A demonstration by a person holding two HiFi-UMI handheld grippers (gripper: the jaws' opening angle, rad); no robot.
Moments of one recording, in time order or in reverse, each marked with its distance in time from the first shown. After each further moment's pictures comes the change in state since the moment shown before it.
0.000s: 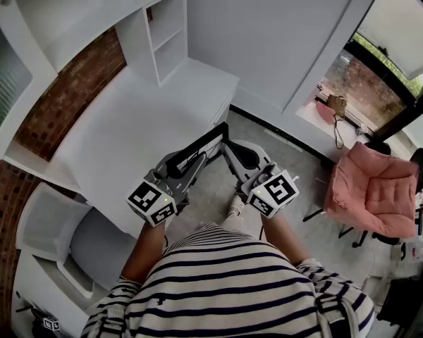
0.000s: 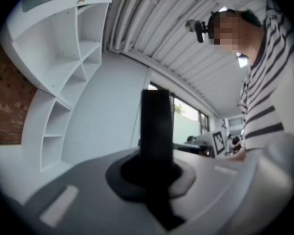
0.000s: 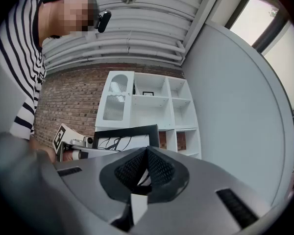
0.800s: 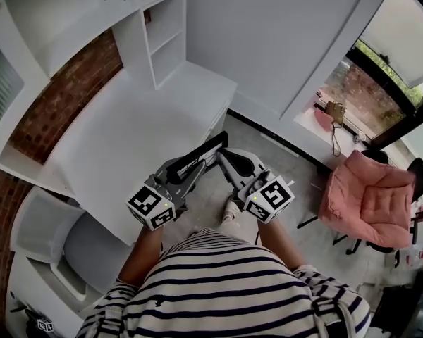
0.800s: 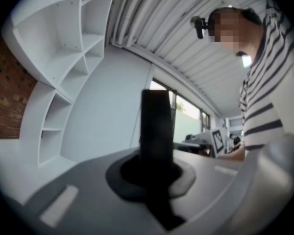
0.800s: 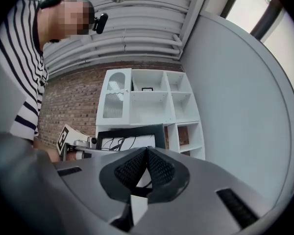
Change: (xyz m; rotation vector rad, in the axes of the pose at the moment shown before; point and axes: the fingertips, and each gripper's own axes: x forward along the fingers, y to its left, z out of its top) left arm 0.026 0.015 -0.020 -0.028 0.038 0.004; right arm 0.008 -0.023 -0.018 0.057 0.030 0.050
